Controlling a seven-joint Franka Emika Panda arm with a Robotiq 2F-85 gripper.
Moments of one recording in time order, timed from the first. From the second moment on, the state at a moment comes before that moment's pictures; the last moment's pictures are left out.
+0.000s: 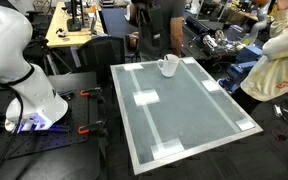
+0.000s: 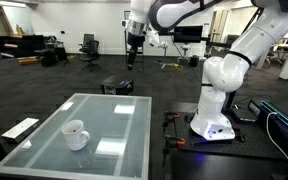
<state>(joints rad) -0.06 -0.61 0.02 -2.57 -0.18 2.21 -0.03</state>
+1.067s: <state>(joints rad) 0.00 -0.43 0.06 -2.49 -0.12 2.38 0.02</state>
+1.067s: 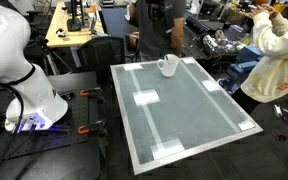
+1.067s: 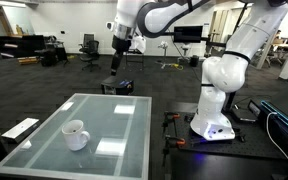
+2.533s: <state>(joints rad) 0.10 -0.02 0.09 -2.22 0.24 2.47 0.12</state>
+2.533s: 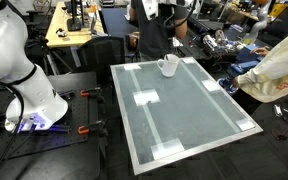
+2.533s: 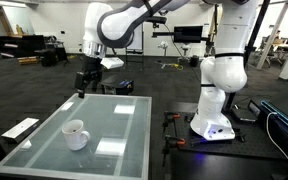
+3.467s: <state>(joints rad) 0.10 0.02 0.08 -2.21 0.24 2.47 0.14</state>
